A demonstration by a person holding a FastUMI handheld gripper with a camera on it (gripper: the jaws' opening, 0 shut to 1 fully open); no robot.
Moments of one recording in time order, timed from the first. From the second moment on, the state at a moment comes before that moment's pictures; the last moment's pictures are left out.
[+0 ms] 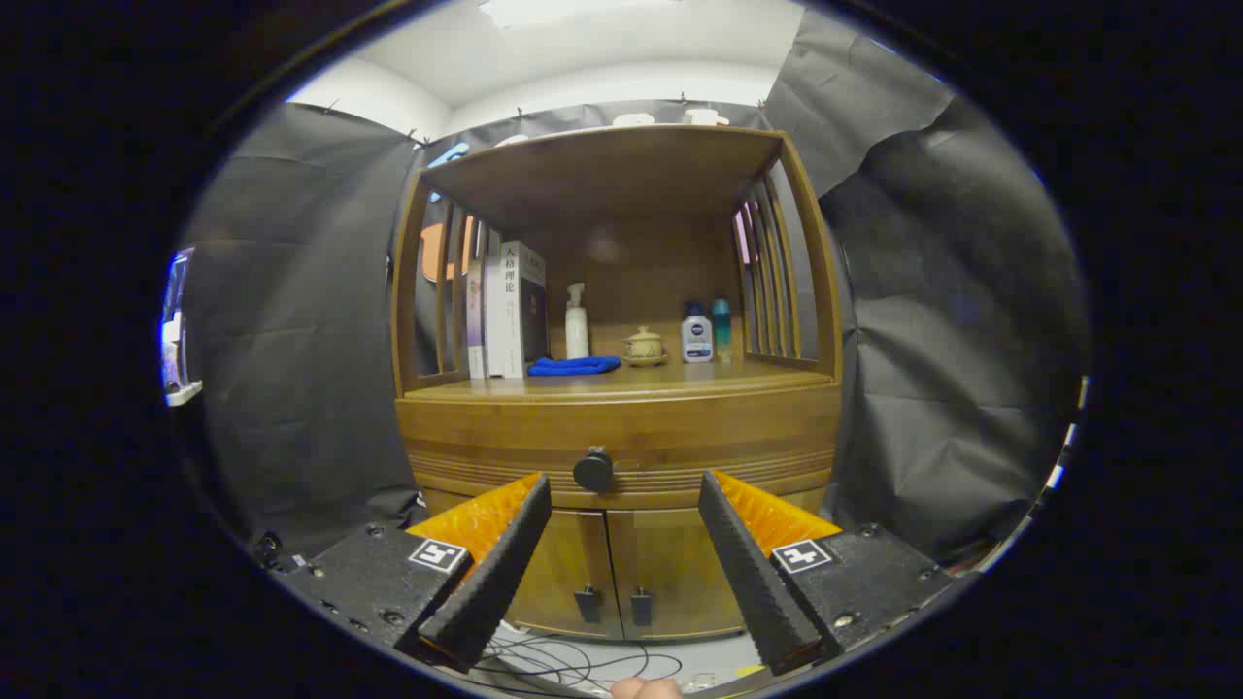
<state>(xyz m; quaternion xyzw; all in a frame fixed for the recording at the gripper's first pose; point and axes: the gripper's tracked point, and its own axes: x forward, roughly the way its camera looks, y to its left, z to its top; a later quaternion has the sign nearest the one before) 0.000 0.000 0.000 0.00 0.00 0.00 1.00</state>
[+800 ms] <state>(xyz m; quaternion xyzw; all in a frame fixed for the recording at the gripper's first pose) 0.002 -0.004 -0.008 0.00 0.01 -0.01 1.00</state>
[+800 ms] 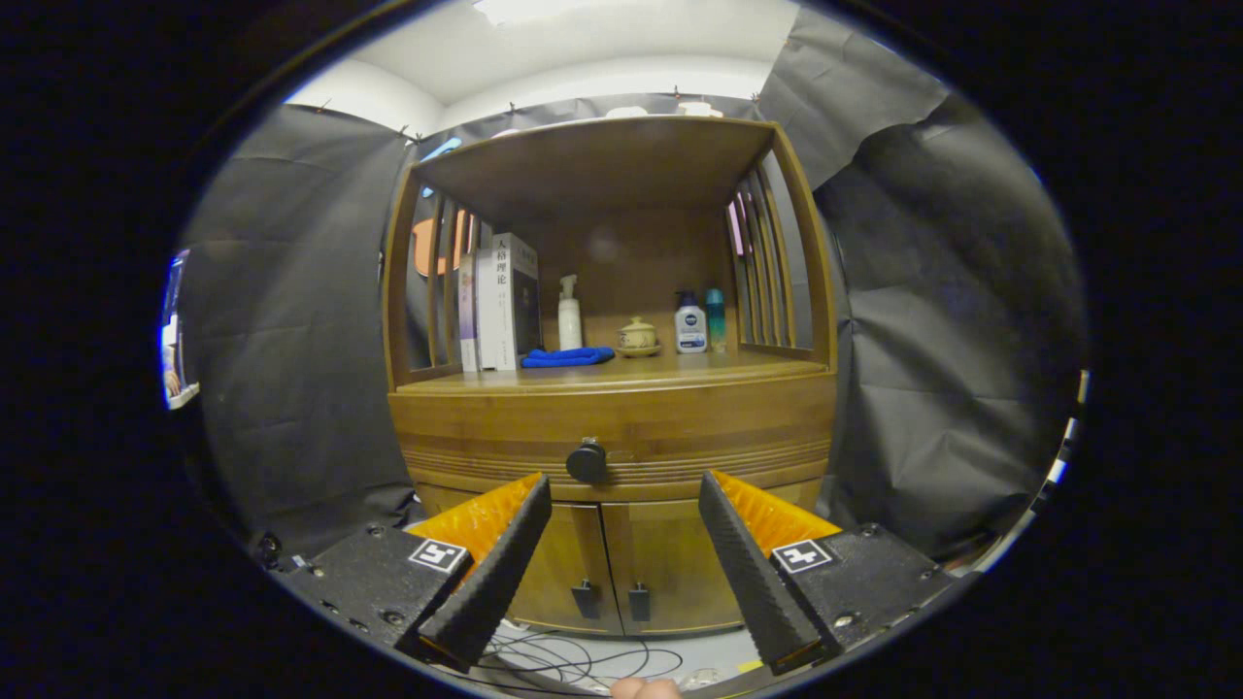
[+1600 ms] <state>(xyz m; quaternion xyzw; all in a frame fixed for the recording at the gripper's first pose) 0.081 0.024 -0.012 -0.04 0.01 0.01 1.00</state>
